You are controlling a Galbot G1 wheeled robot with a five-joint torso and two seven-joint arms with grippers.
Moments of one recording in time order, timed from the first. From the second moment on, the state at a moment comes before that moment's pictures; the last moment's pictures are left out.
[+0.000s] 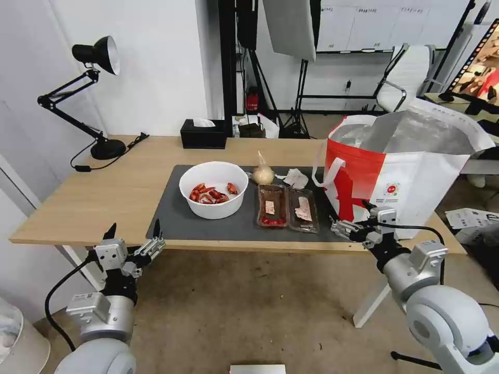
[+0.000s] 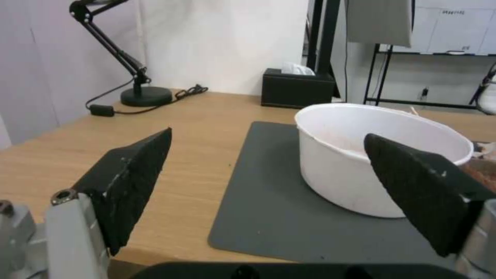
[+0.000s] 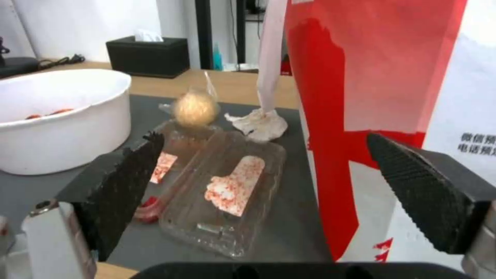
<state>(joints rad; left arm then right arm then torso) 1.66 -1.40 -0.60 -2.38 -0.21 0.20 -0.19 -1.43 0.98 0.56 2.27 0.60 -0.35 0.14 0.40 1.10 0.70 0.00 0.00</state>
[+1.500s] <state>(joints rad) 1.65 -1.33 -0.57 -2.36 -0.20 0.20 -0.19 -1.26 1.17 0.42 2.26 1.72 -0.22 0.84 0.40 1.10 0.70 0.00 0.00</state>
